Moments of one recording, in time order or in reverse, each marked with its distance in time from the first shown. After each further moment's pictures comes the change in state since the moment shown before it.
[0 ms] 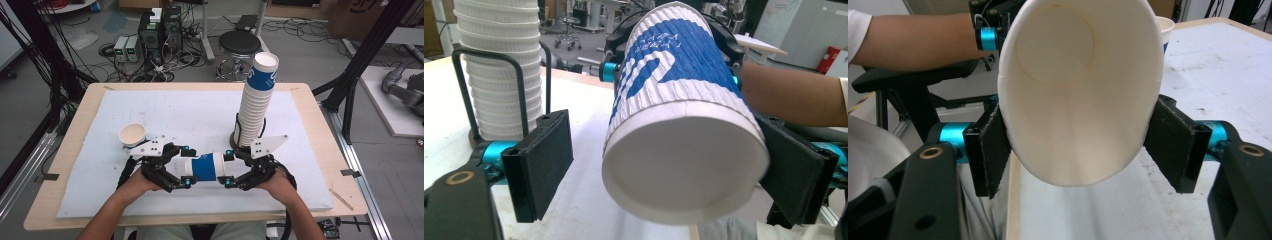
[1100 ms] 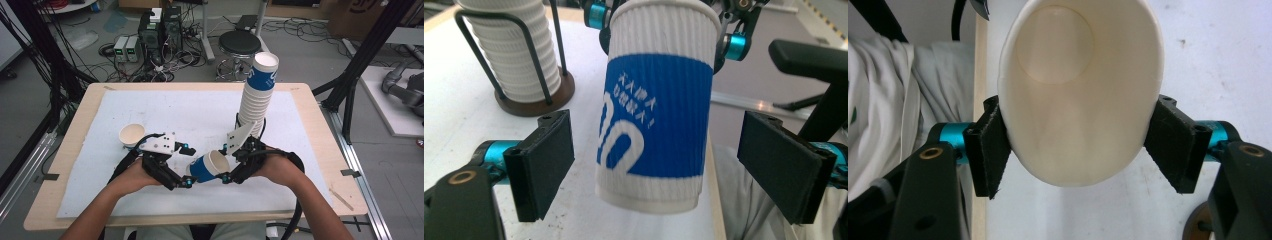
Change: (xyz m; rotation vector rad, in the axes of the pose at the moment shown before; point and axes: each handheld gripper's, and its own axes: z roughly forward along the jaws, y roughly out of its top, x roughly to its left) left arm -0.005 0.033 0.013 0.342 0.051 0.098; right arm 0.003 0.064 0.019 0.546 -0.101 -0.188
